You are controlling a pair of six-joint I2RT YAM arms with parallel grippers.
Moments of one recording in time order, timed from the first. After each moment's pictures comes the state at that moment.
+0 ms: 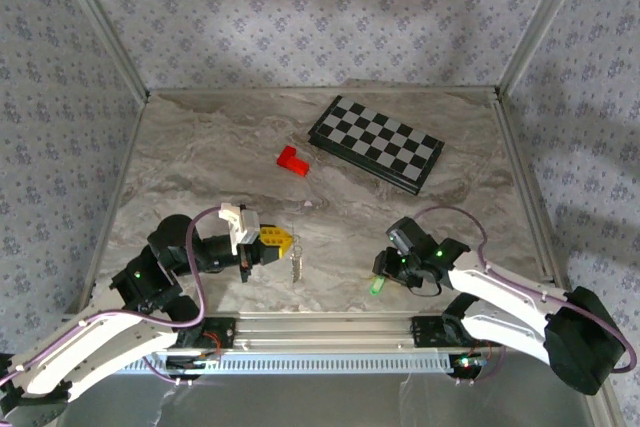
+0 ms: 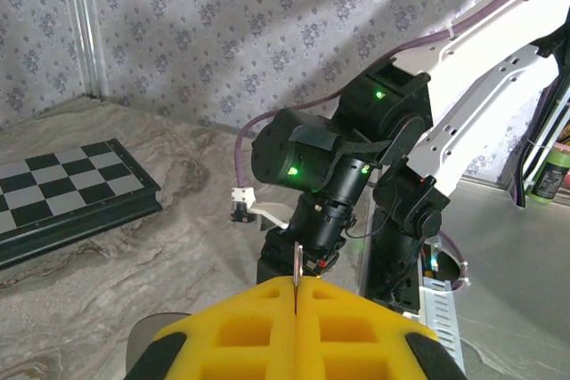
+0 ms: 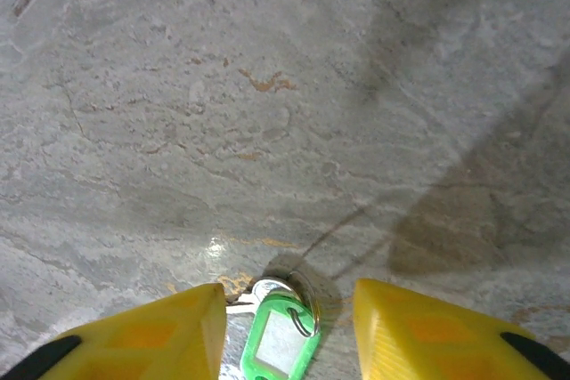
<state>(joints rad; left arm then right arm) -0.91 0.52 0.62 -0.19 0.44 -0.11 0.74 0.98 0.40 -0.56 -0.14 1.02</state>
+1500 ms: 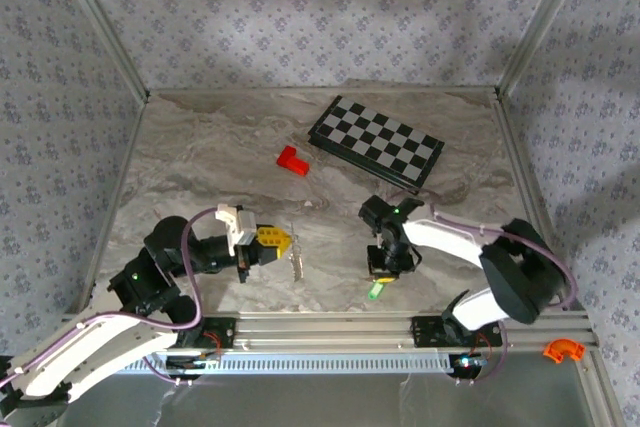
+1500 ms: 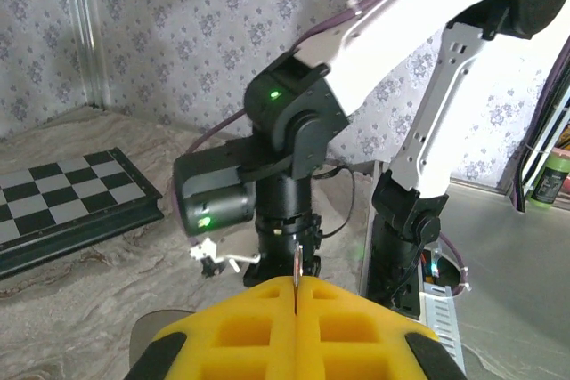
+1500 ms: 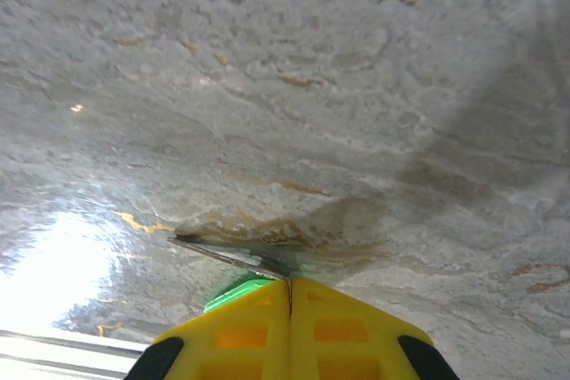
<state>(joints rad) -0.91 0.49 0.61 -0.19 0.44 -0.11 0.73 1.48 0.79 -0.95 -0.24 0.64</state>
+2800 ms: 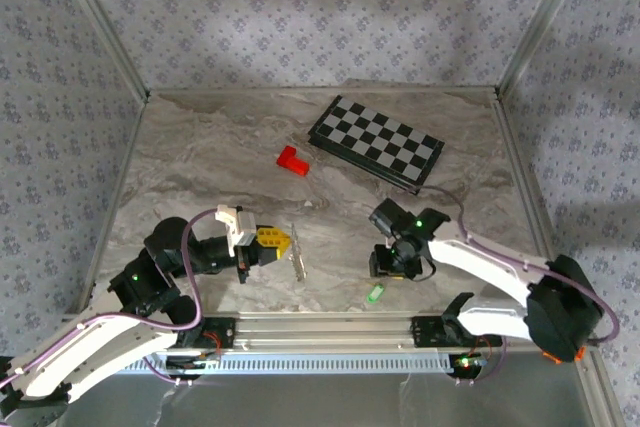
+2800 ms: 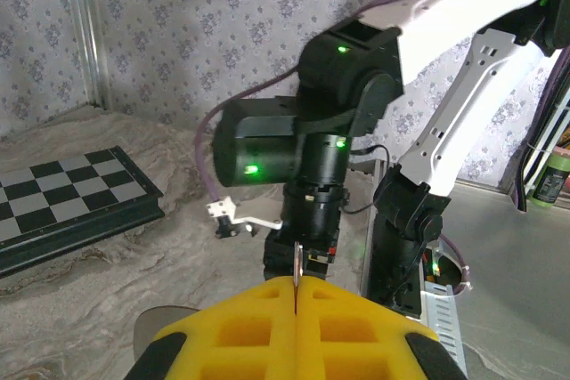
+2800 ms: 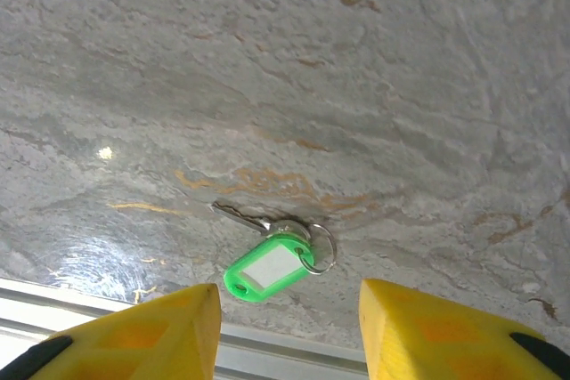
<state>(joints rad) -0.91 0.49 0.61 -0.19 0.44 -0.11 0.78 1.17 0.69 -0.92 -0.17 0.76</state>
